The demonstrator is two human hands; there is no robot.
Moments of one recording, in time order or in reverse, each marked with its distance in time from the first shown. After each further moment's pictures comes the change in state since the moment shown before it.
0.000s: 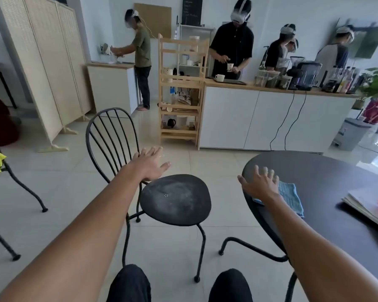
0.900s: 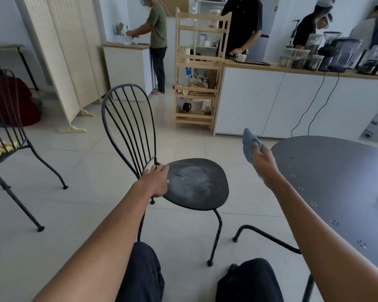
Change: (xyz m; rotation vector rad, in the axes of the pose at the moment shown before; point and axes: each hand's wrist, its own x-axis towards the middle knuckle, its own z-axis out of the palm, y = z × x) left_hand -0.009 -0.041 0.114 0.017 -0.131 -0.020; right_hand -0.008 -0.074 0.005 1.005 0.028 -0.009
